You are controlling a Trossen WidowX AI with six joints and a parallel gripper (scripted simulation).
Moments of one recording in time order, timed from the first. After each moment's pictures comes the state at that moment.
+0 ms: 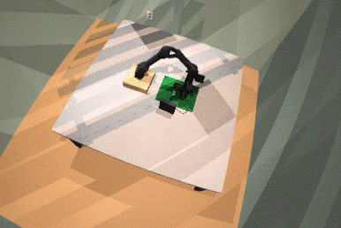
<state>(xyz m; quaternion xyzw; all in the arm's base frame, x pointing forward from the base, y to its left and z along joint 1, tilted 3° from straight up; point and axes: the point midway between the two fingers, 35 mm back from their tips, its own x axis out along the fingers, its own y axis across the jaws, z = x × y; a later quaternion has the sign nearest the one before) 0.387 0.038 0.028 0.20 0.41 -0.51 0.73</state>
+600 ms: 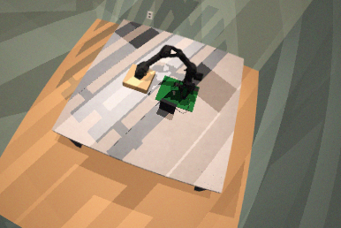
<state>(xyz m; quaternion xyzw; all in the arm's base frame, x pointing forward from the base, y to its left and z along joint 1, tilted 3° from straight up) 0.385 0.044 0.029 0.15 0.30 -0.53 0.78</state>
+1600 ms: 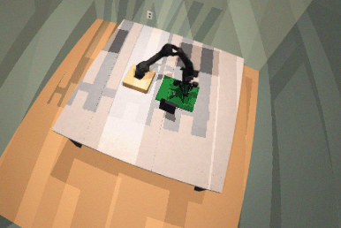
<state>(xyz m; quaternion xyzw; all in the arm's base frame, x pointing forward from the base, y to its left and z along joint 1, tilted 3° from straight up) 0.380 0.069 0.042 0.09 0.11 -0.50 0.85</state>
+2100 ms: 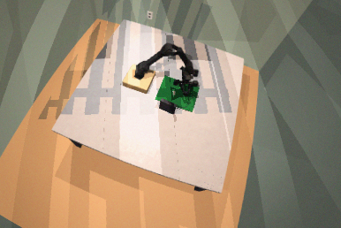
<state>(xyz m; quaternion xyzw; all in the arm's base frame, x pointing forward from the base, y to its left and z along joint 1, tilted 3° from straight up) 0.379 0.072 0.048 0.09 0.09 -0.50 0.86</state>
